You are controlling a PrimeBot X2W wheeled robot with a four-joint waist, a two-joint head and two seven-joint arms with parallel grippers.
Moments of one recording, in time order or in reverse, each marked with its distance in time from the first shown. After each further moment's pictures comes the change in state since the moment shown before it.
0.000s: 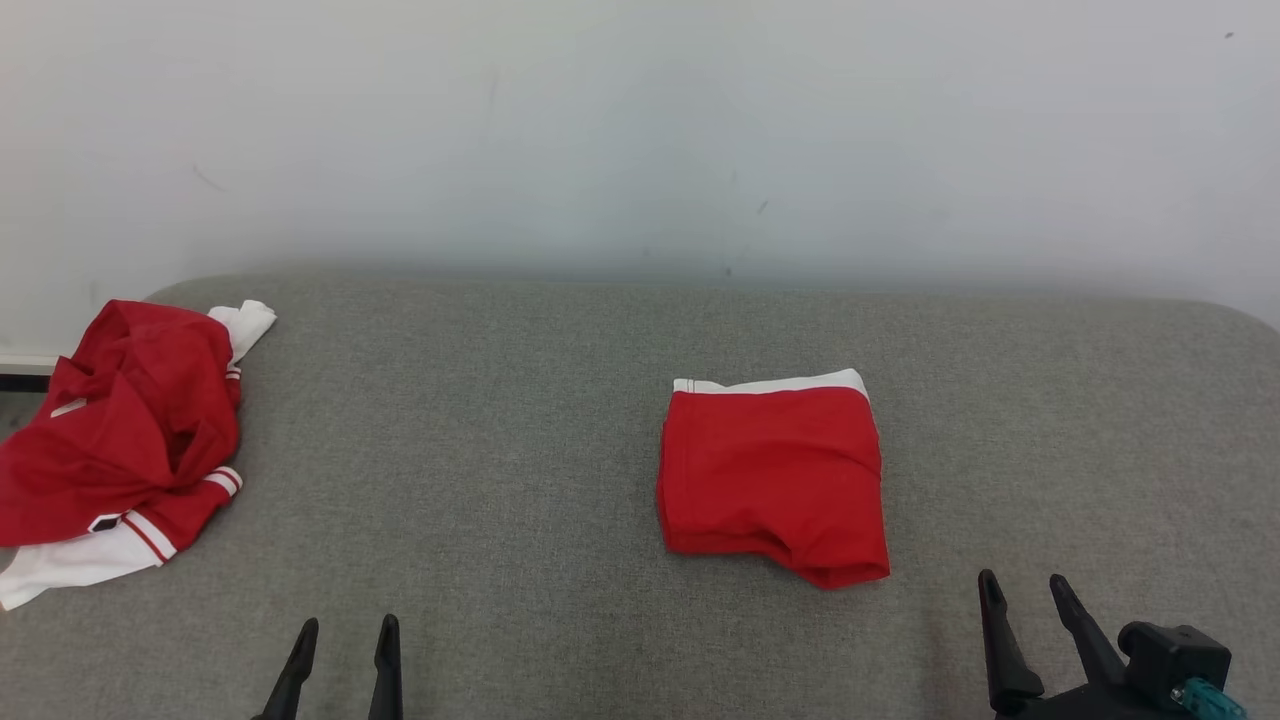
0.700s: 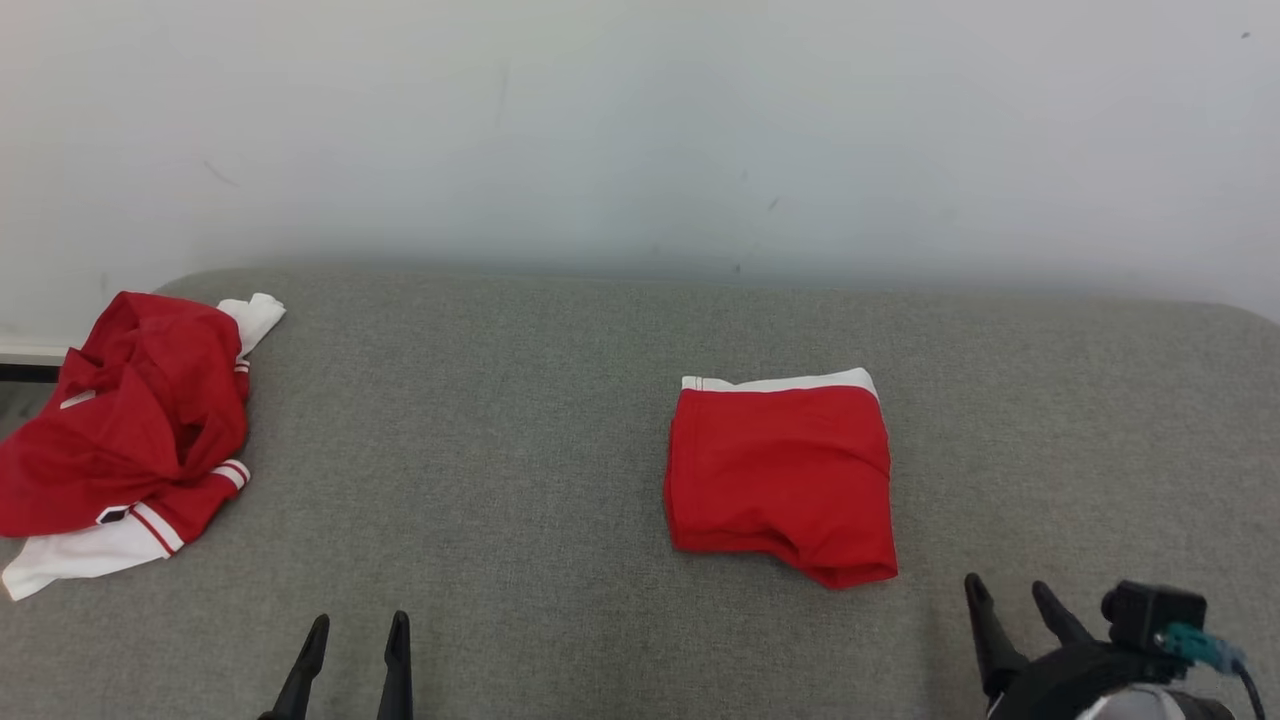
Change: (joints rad) left arm -0.007 -0.020 0.002 0.009 0.009 -0.010 0.000; right arm -0.040 0.001 -0.017 0.016 0.033 0.000 0.163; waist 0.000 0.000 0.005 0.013
